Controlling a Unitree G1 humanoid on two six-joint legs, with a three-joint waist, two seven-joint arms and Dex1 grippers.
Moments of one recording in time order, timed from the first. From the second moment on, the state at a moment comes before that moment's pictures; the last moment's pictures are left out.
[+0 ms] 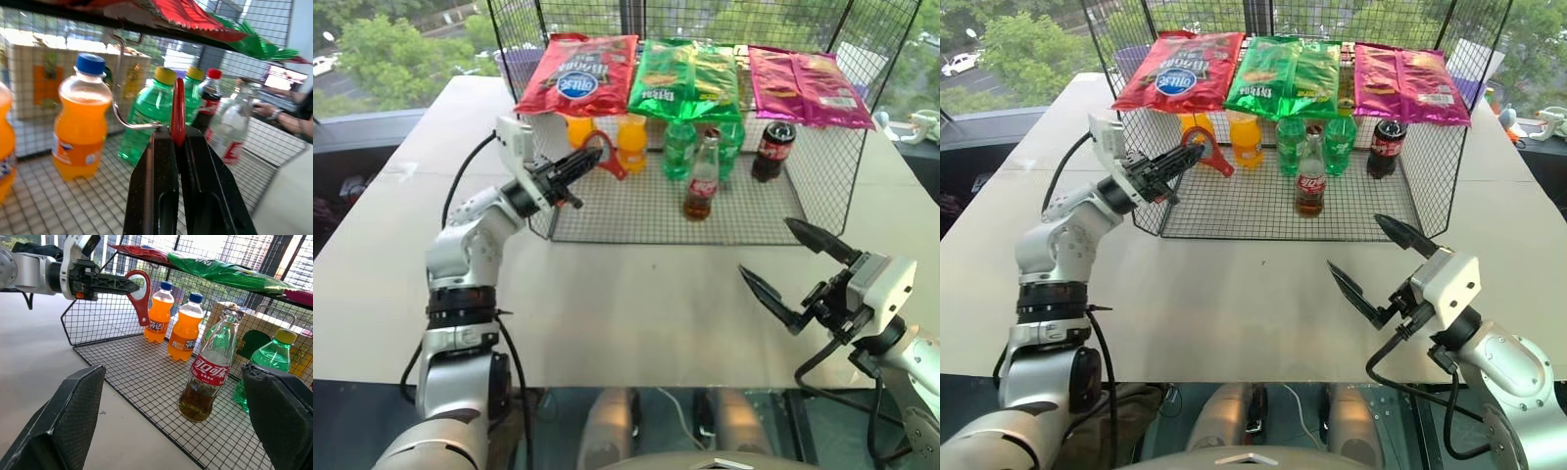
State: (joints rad) left arm -0.67 0.52 0.23 0.22 -0.61 0.53 -0.90; right arm 0.23 -0.51 -0.15 -0.82 0.44 0.19 0.56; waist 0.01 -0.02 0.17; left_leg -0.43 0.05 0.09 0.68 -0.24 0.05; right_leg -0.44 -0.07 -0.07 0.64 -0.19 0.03
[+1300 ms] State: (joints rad) left arm -0.42 0.50 0.20 -0.19 -1.23 1.09 -0.94; right arm -0.21 -0.50 0.02 -0.67 1.36 0.83 0.28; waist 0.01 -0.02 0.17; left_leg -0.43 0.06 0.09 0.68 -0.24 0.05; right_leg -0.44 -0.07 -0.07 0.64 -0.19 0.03
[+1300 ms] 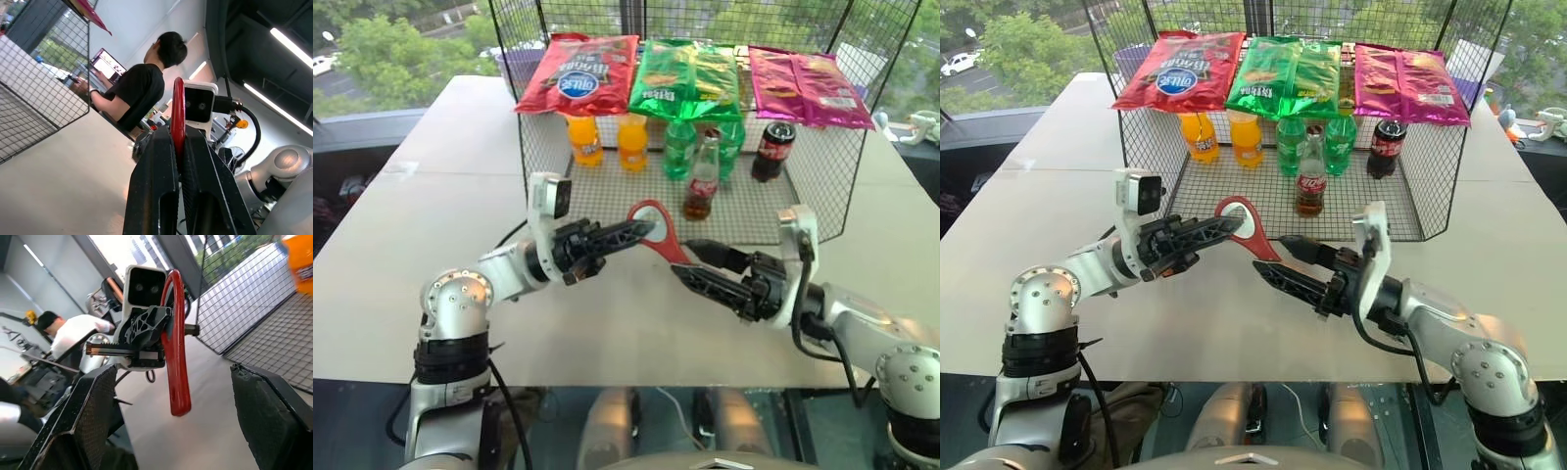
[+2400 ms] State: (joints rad) left arm -0.42 0.54 0.14 -0.19 -1.13 1.01 -1.08; right arm -0.30 -0.58 0.09 -0.61 1.36 0.94 0.34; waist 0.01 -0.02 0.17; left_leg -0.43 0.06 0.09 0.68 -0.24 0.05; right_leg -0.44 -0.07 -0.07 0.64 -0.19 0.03
